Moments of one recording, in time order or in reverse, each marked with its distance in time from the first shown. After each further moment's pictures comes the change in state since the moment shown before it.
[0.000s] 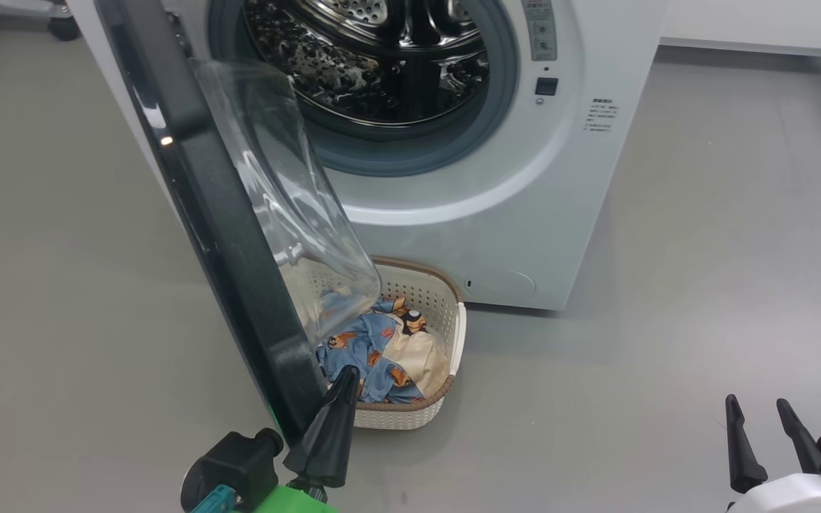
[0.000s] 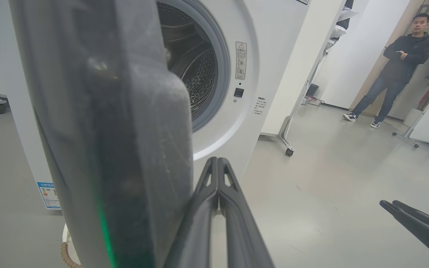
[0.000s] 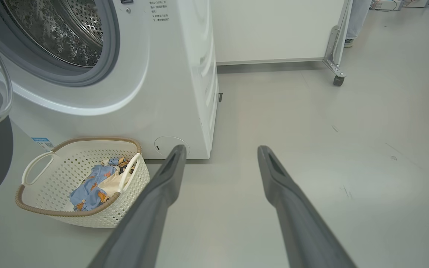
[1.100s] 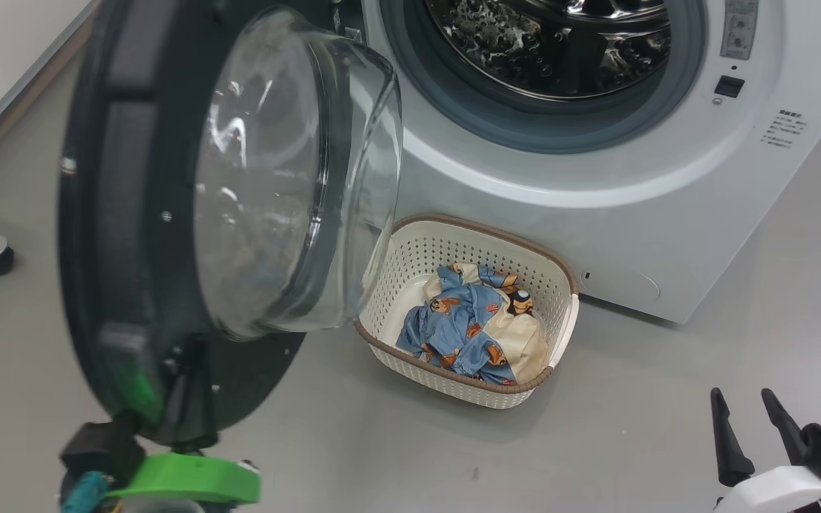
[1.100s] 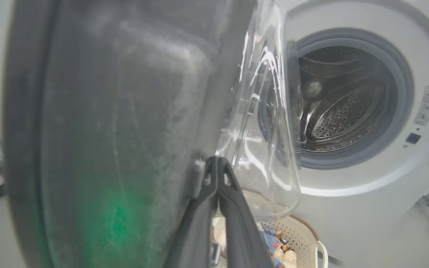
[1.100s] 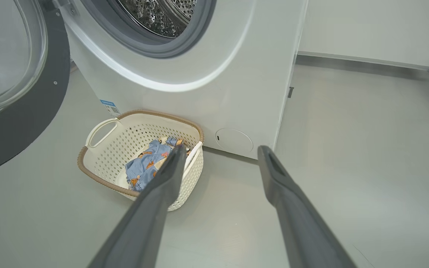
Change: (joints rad) left arm -0.034 -0.019 0.273 0.128 -0.004 0.043 -0.106; right arm -0.013 -0.004 0.023 -0.001 -0.035 0.007 0.000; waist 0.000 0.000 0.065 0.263
